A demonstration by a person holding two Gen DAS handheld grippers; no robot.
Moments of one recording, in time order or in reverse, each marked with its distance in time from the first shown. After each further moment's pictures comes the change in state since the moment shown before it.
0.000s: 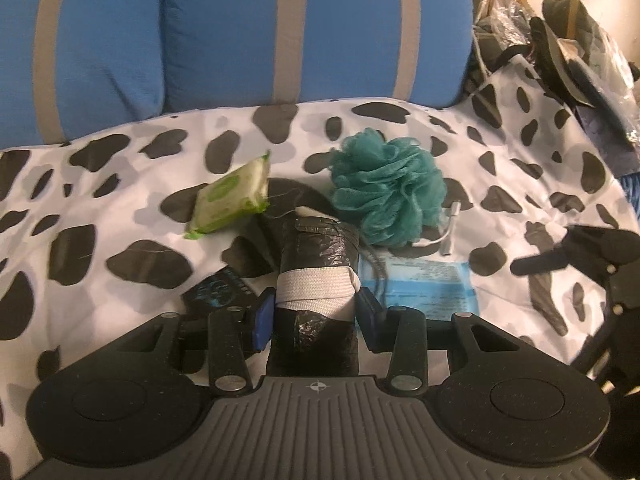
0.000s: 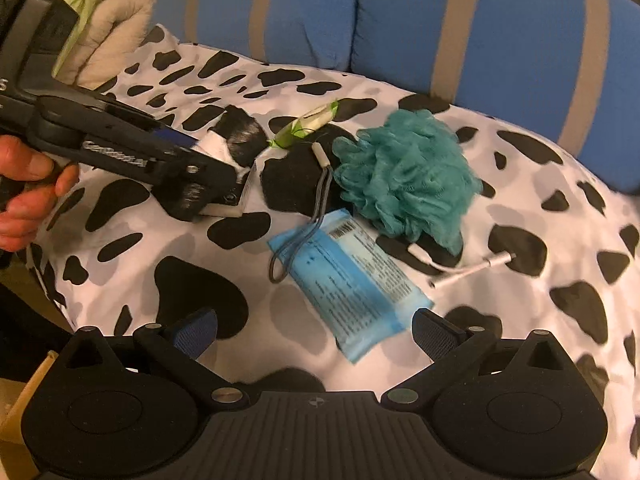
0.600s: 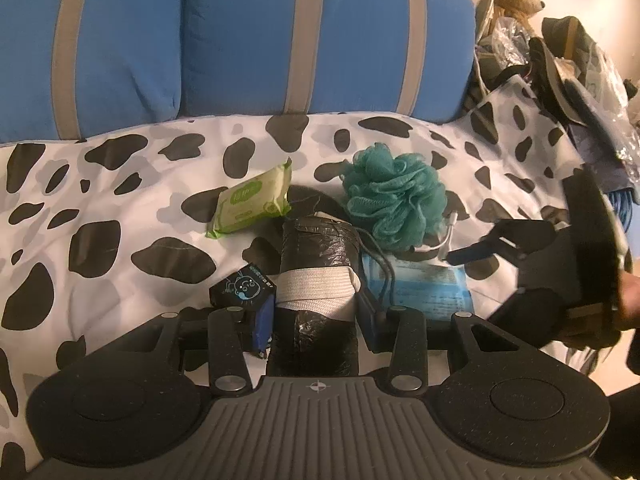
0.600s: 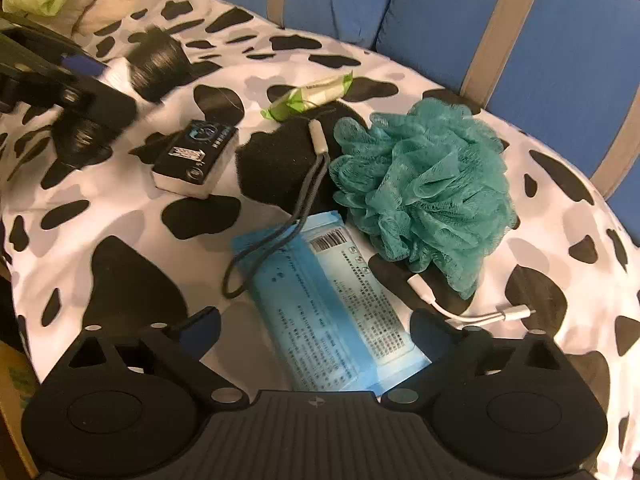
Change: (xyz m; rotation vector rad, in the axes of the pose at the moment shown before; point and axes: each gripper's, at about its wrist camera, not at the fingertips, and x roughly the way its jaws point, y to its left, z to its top) left arm -0.027 0.021 -0.003 -0.036 -0.031 -0.036; right arm 0.068 -0.011 0.020 -0.154 0.082 -0.017
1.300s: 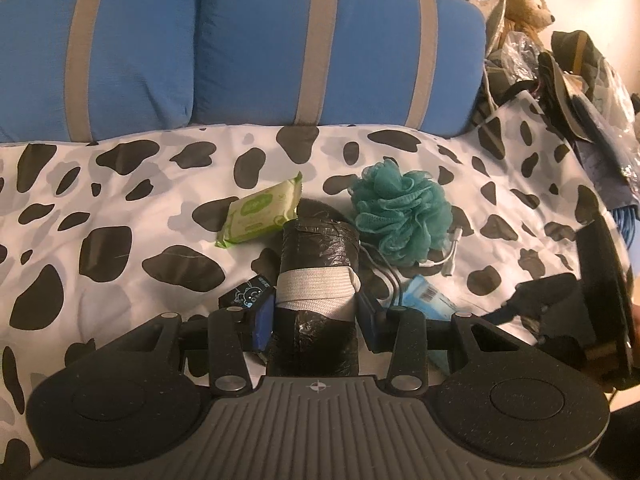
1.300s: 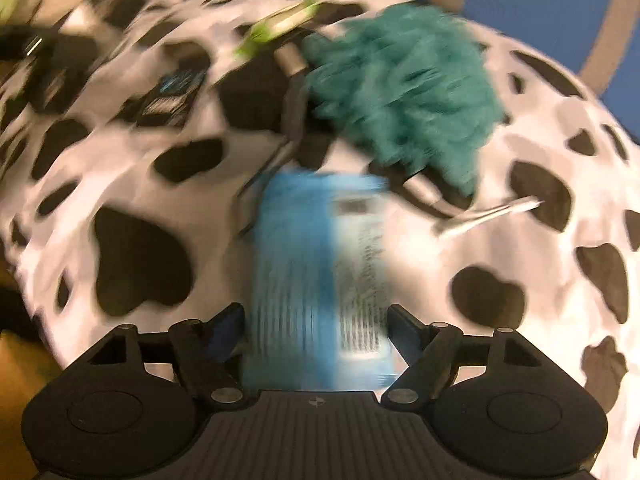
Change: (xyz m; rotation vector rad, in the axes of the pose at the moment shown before) left arm -0.007 0.003 0.005 -0.031 -0.018 0.020; right arm -0.010 0.011 -0.021 0.133 0.206 0.041
